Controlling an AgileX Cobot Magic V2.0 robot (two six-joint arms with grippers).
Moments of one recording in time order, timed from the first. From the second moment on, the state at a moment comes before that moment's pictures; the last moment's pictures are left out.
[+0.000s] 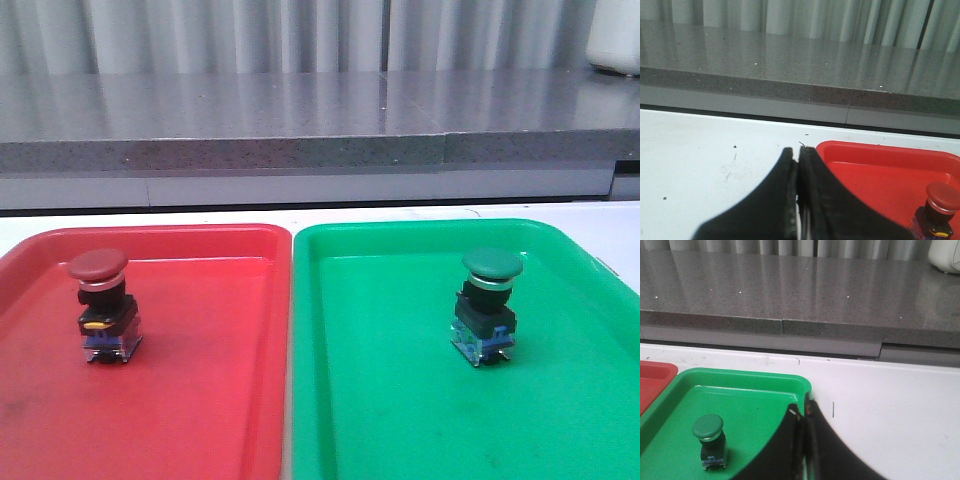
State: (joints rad) left arm 0.05 -0.01 0.00 -0.06 0.13 -0.05; right arm 0.22 0.19 -0.32 -0.18 0.37 0.22
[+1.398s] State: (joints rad) left arm 0.05 -0.01 0.00 -0.06 0.12 -0.05; right arm 0.03 -0.01 0.03 0.03 0.26 -0.05
